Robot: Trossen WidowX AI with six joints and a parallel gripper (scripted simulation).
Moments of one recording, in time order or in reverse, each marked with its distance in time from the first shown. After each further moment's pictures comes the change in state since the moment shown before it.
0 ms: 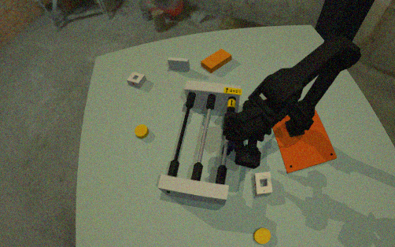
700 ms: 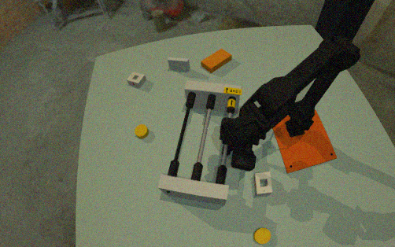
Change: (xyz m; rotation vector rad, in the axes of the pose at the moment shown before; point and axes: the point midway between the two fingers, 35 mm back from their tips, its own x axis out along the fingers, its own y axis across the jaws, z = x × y) arm 0.032 -0.003 -0.001 0.000 -0.002 -0.008
